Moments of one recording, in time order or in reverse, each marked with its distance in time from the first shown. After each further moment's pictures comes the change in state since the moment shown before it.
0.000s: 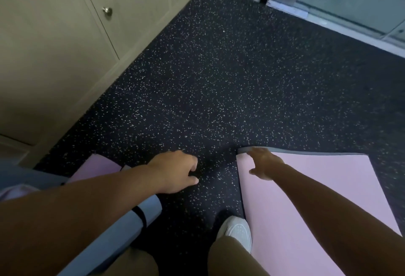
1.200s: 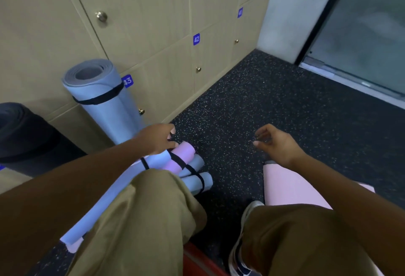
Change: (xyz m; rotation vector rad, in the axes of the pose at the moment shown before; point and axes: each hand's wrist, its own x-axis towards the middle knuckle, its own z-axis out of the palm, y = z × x) left_hand -0.311 -0.077 -0.046 -0.155 0.518 -0.320; right_hand -0.314 -0.138 -0.156 0.553 0.425 -0.374
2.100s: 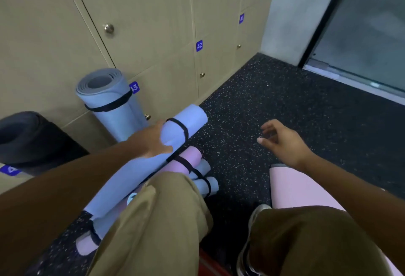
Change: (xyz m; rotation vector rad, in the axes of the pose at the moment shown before) left_hand -0.017 -0.018 -0.016 -0.059 0.008 -0.173; right_hand -0.011 -0.019 -0.012 0.042 0.082 -0.084
